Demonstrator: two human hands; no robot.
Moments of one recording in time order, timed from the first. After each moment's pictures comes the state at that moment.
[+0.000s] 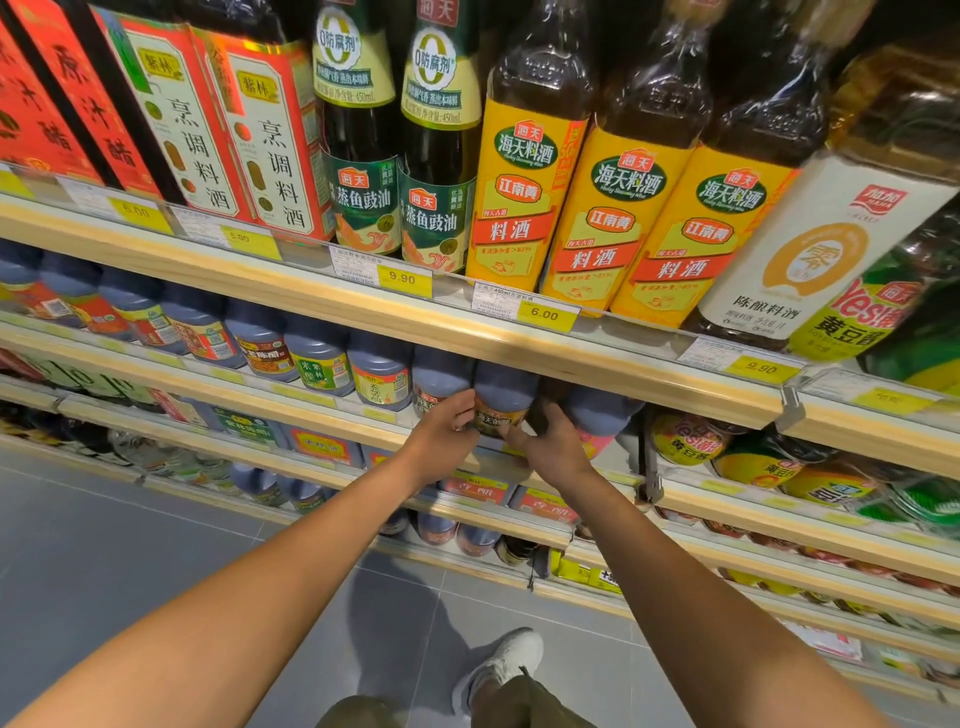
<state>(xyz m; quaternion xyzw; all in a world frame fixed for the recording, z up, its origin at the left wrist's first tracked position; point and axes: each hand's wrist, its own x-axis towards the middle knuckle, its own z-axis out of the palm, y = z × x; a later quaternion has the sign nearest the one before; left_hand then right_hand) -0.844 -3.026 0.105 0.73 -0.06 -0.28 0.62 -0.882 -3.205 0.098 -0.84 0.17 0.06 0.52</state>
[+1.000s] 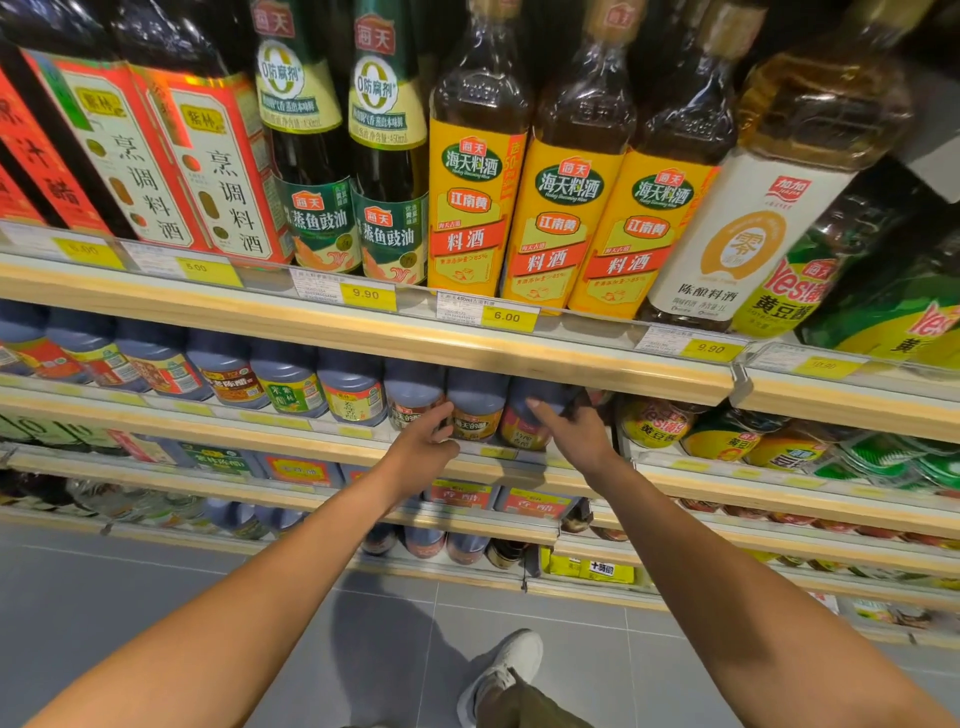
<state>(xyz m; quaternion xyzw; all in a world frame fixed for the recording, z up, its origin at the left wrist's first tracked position) -0.848 -3.014 0.106 0.74 -0.07 -0.30 0.60 -0.897 -3.245 0.136 -0.79 0.24 0.00 0.56</state>
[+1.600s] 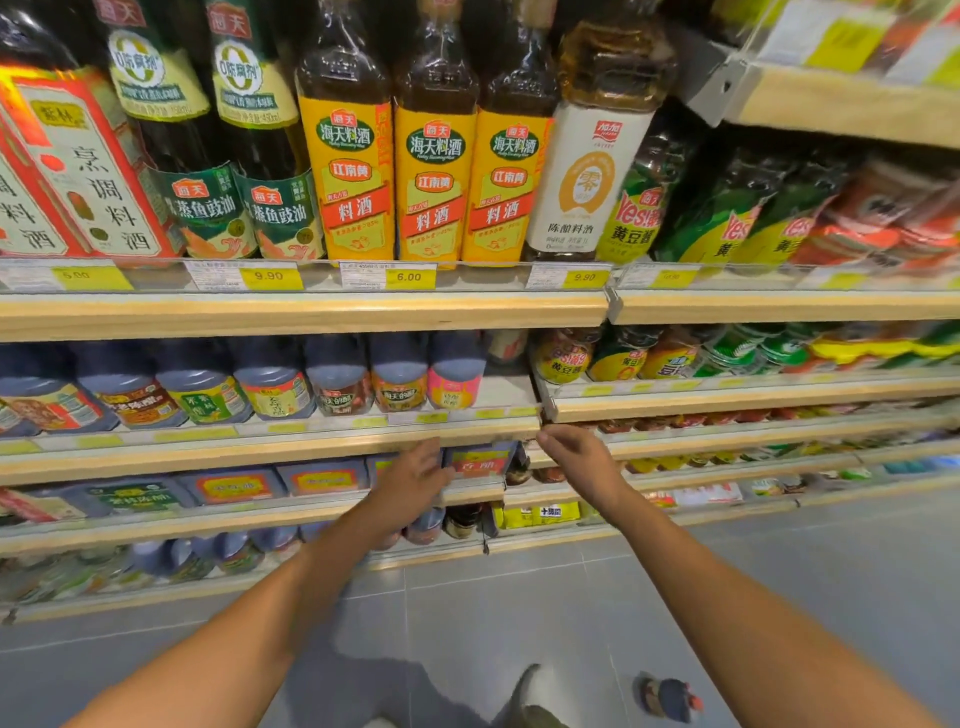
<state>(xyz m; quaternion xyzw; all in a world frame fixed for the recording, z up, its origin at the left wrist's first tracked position) -0.935 -3.040 0.101 0.75 -0.14 -0.37 0.52 -1.046 -3.276 0.125 -0.80 0.32 -0.01 0.51</state>
